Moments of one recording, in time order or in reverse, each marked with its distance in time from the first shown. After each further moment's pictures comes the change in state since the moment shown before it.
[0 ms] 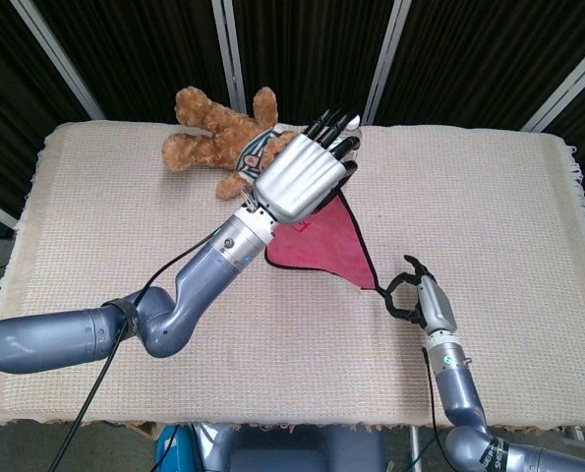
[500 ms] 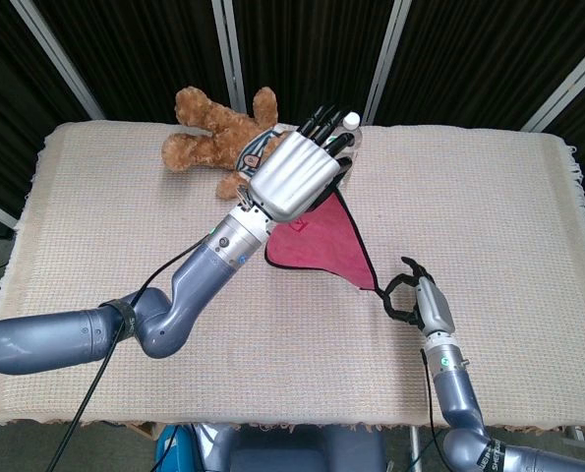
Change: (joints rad) left arm 0.013 0.005 0.003 -0.008 -0.006 0.015 -0.005; right arm -0.003 -0.015 -0.004 0.001 -0.013 0.019 -0.012
